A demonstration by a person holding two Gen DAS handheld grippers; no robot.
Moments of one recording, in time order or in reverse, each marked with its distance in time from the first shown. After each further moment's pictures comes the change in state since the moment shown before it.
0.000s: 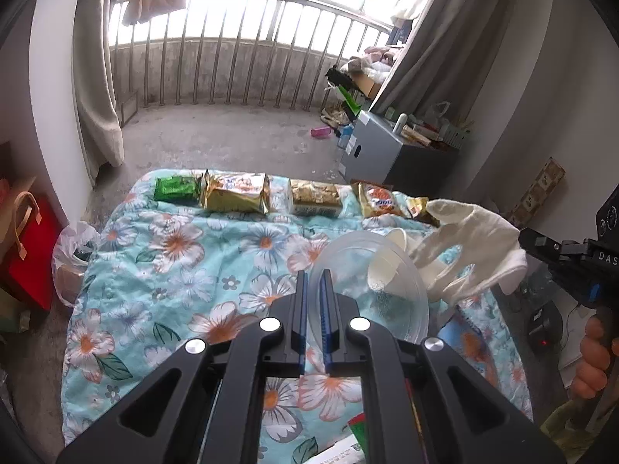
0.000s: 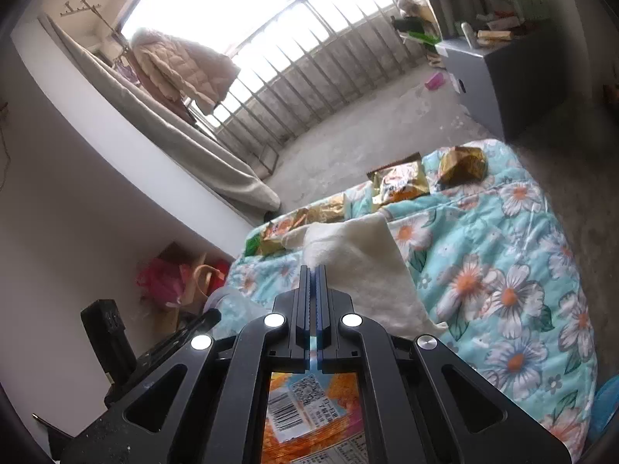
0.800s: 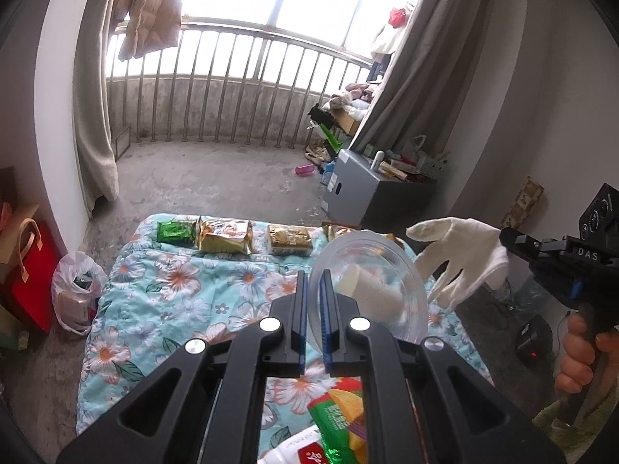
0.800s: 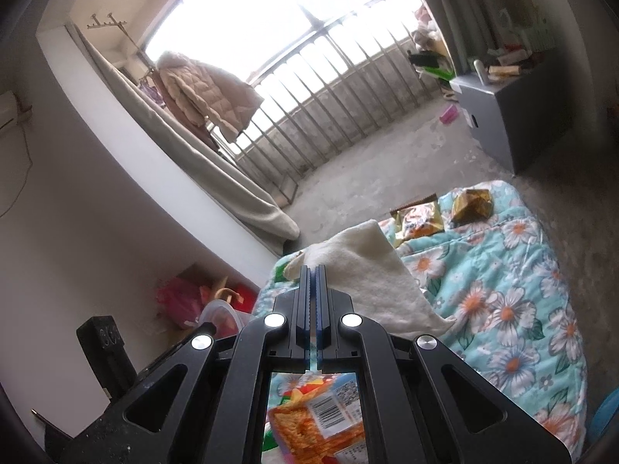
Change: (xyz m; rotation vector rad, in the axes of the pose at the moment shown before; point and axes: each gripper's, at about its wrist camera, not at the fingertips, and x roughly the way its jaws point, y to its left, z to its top) left arm -0.071 -0.023 0.007 0.031 -0.142 -0.050; right arm -0.049 0.024 0.002 -0.040 -0.117 0.055
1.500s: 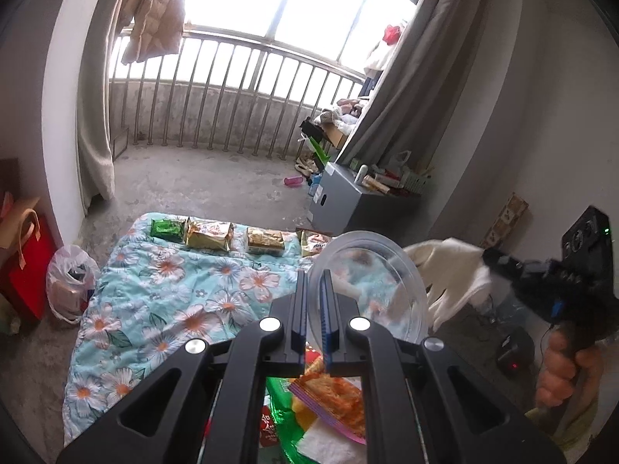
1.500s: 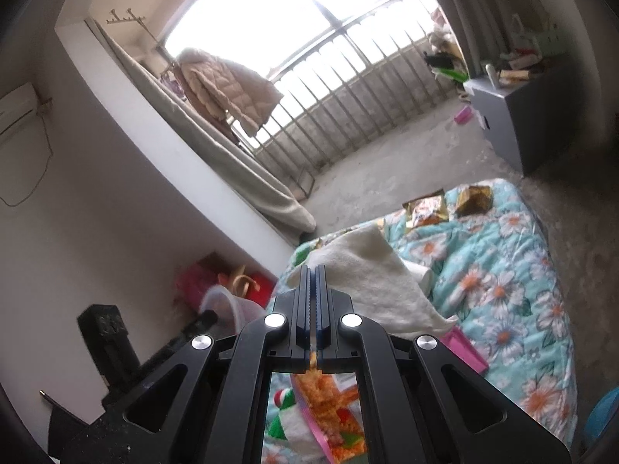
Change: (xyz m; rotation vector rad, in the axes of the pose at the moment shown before) left arm -0.057 -0.035 -0.012 -0.040 -0.053 -0.028; right arm -0.038 -0.001 -0.013 -0.024 0.036 0.056
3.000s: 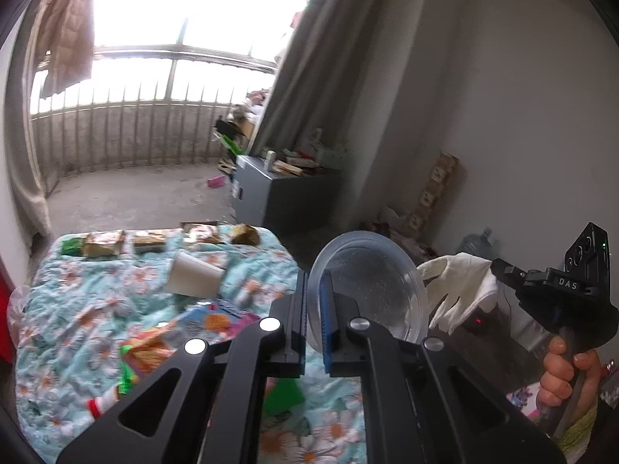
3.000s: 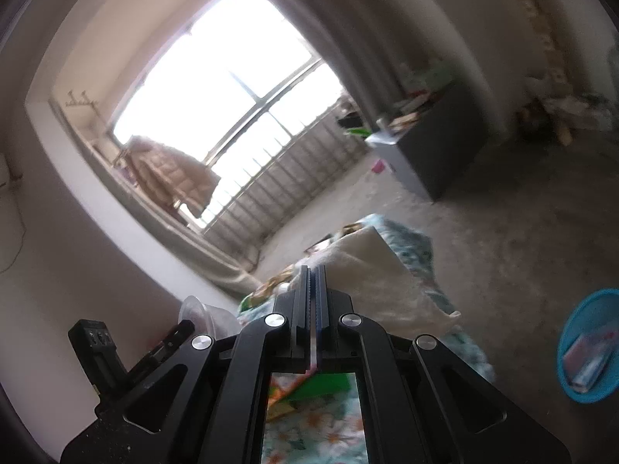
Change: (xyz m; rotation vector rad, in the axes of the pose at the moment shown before) left arm -0.005 -0.159 -0.042 0.193 0.041 -0.231; right arm -0.207 -0.081 -0.074 0.199 -0.307 -0.207
